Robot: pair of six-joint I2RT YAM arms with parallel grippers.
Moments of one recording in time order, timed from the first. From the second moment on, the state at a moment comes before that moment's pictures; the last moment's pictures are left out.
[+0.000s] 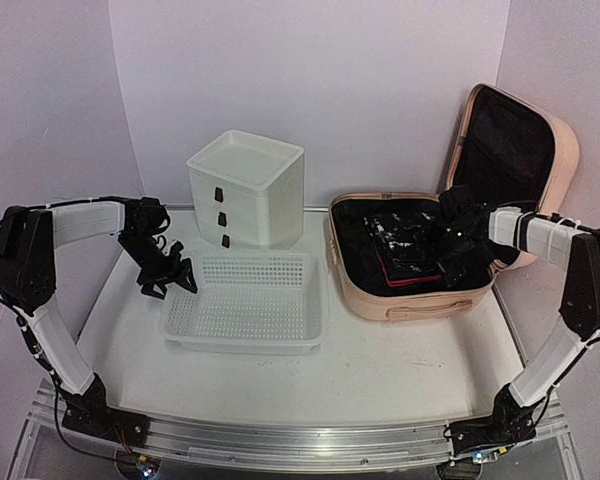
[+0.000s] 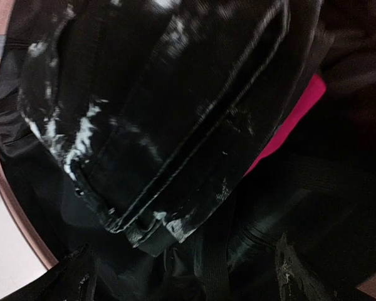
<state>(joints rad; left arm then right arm) -0.23 1.72 1.23 -0.94 0.40 -0.28 0.26 1.61 1.17 -0.61 -0.02 1.18</state>
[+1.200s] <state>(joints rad) -0.23 1.60 1.41 -1.02 0.26 -0.28 0.19 1.72 1.07 -0.27 -0.08 1.49</state>
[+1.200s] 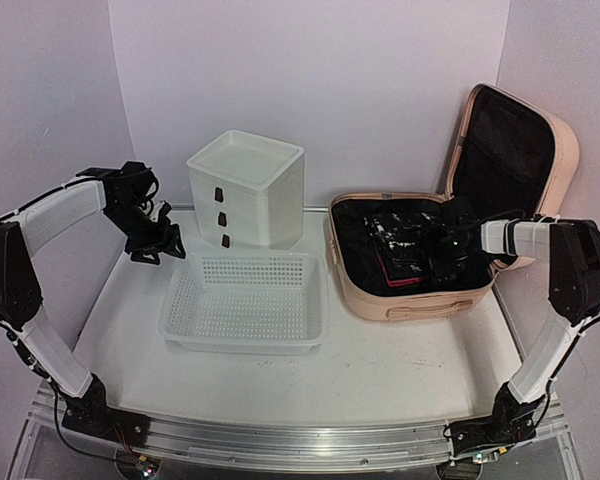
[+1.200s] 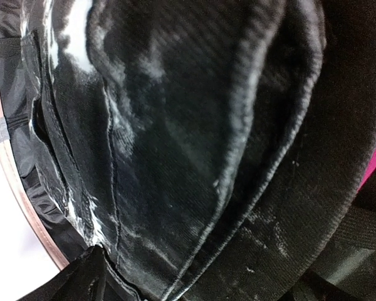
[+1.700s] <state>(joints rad) -0.23 1.60 1.43 -1.02 0.26 -0.28 0.19 1.72 1.10 -0.29 -0.10 1.49</state>
